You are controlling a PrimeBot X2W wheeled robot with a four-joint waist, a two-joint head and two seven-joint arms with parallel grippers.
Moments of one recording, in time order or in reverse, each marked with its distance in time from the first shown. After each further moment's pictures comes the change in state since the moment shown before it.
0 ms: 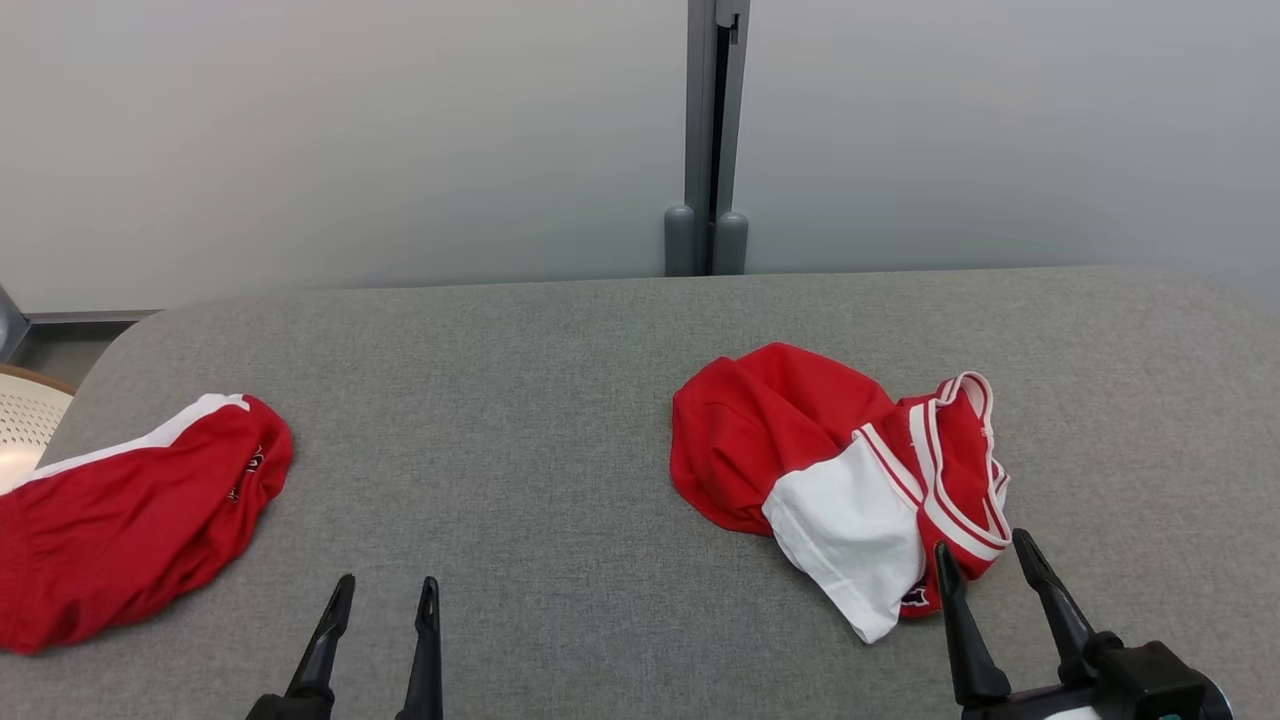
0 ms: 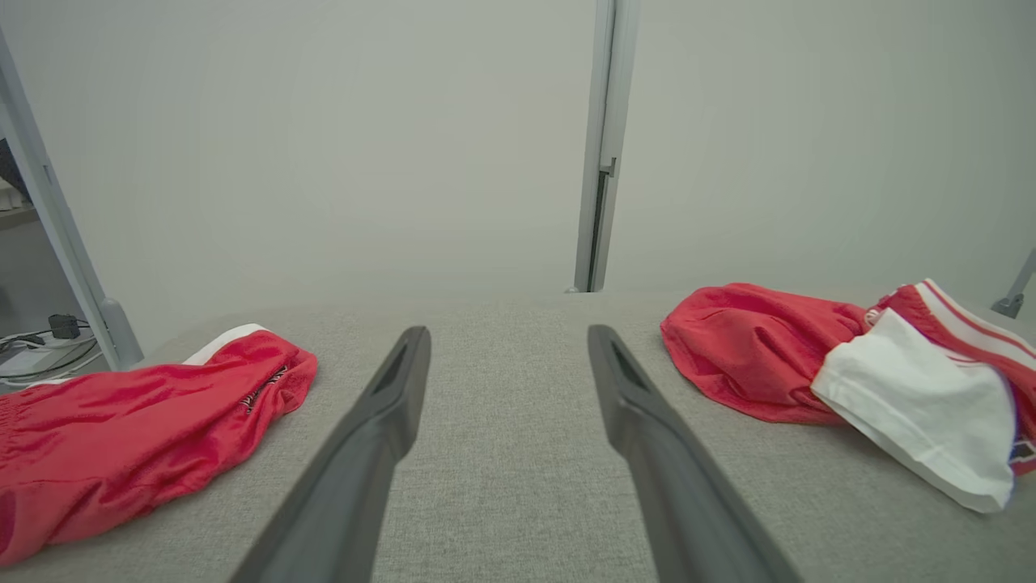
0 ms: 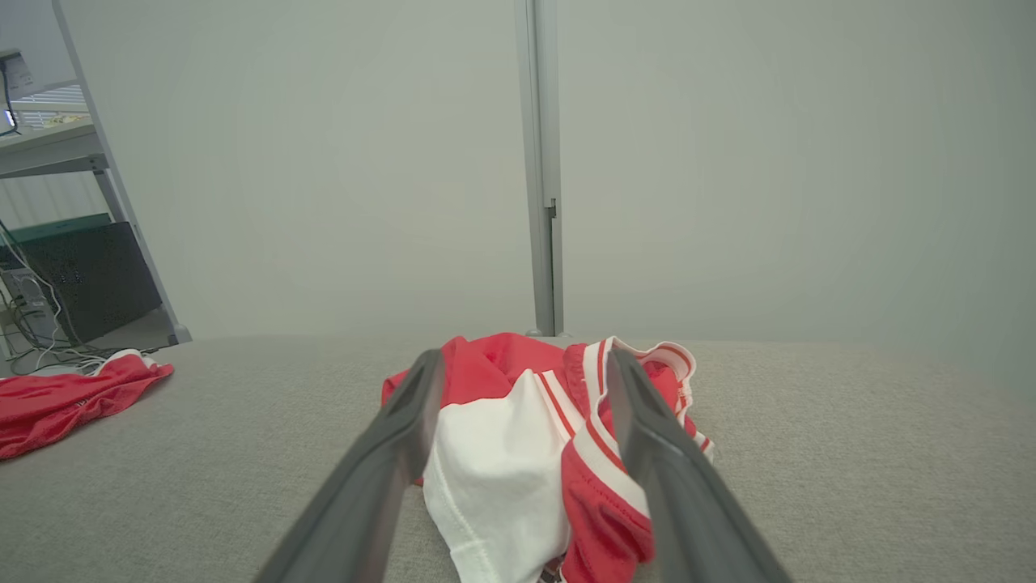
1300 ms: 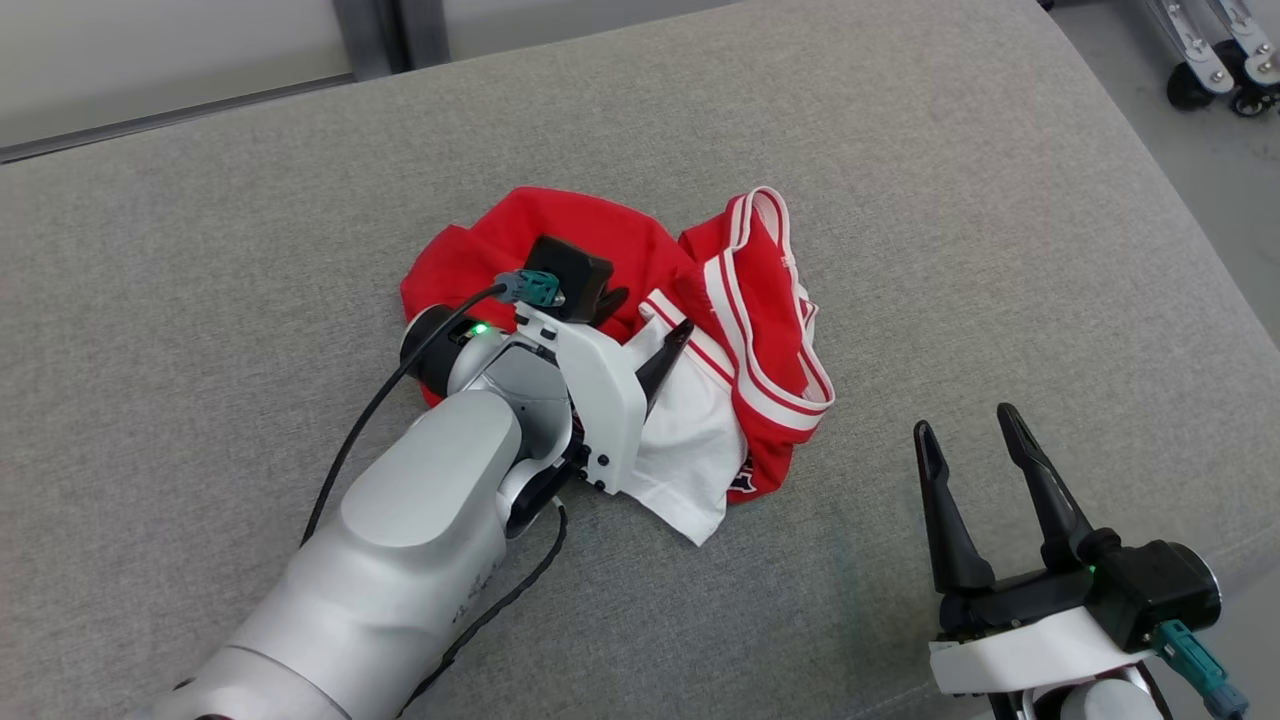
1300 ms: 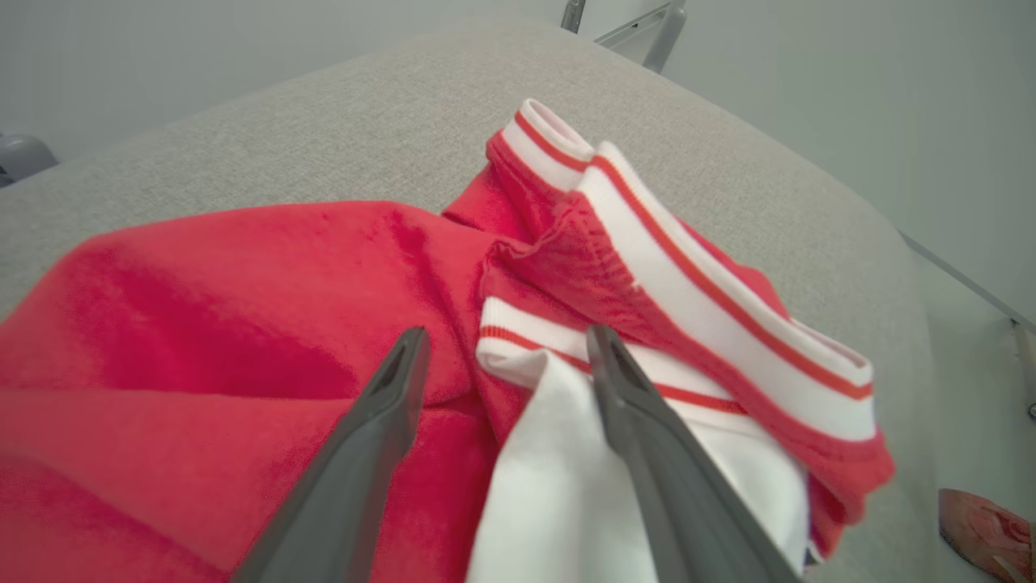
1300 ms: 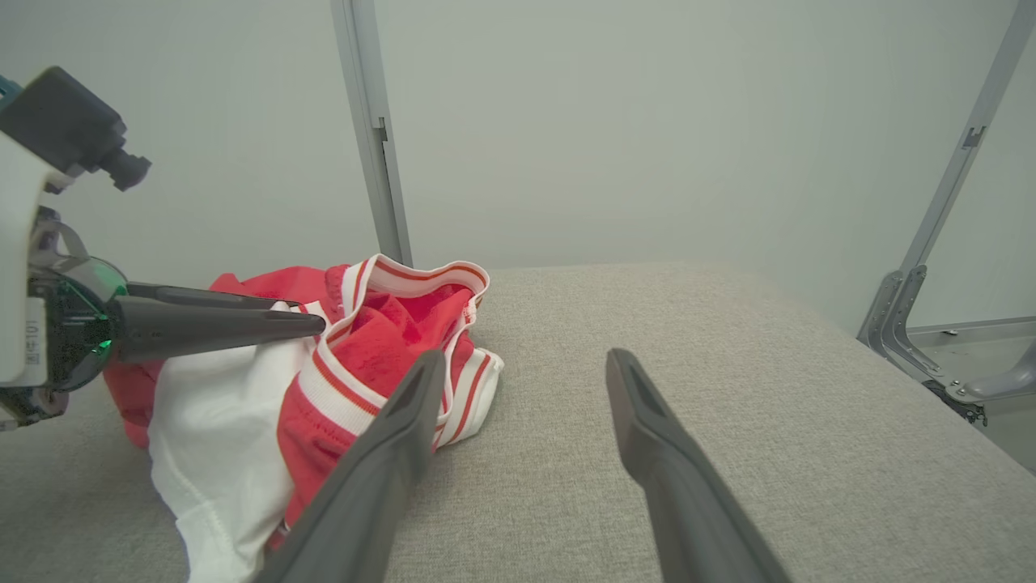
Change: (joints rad) left arm -1.024 -0.001 -0.716 0.696 -0.548 -0.143 0.371; right arm -0.161 0.000 0.021 -0.052 -0.005 0.000 0.000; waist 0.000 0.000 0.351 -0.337
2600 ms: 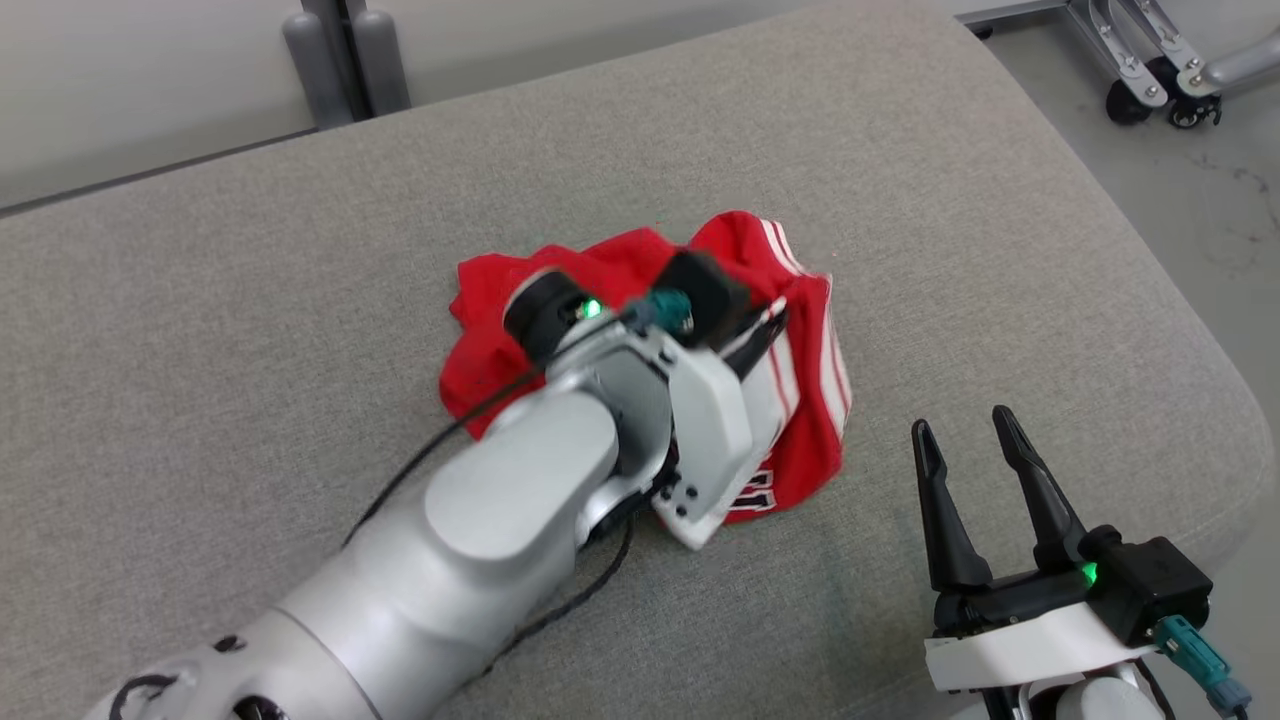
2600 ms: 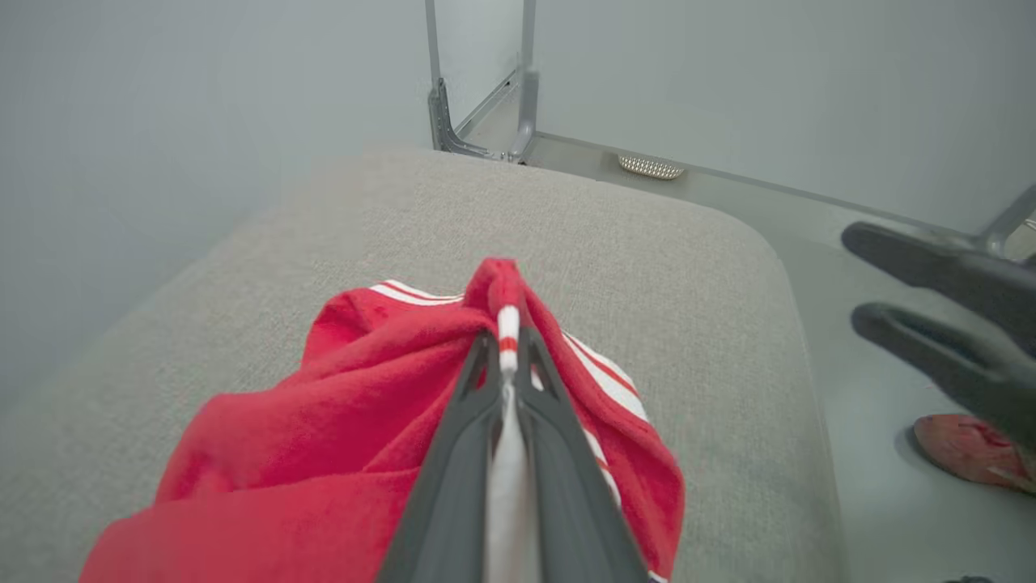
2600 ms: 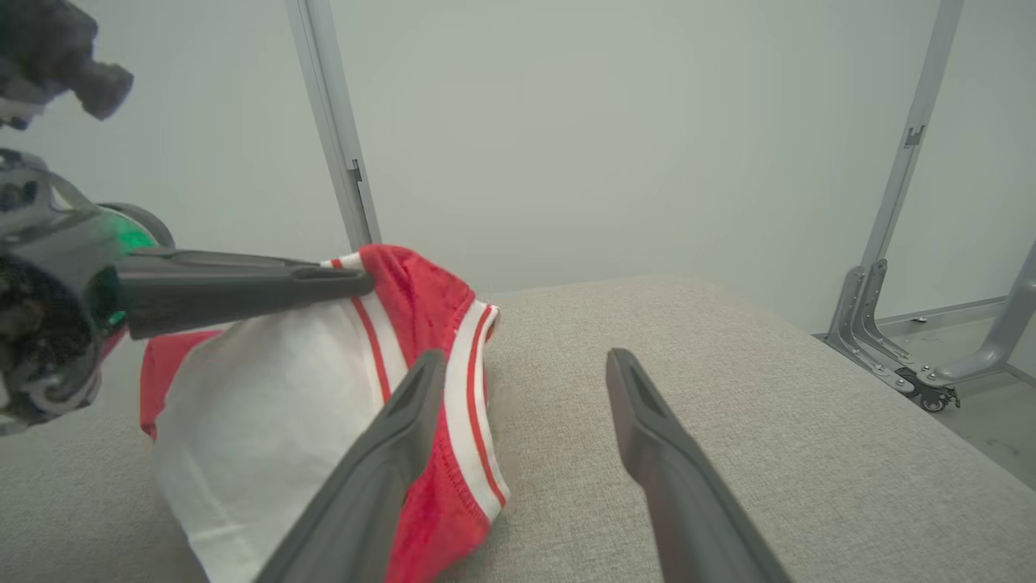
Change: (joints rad) left arm -0.116 -0.002 -0.277 -0.115 -0.073 0.048 -0.066; right arm -0.008 0.000 0.022 0.022 0.063 0.000 0.000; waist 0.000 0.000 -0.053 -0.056
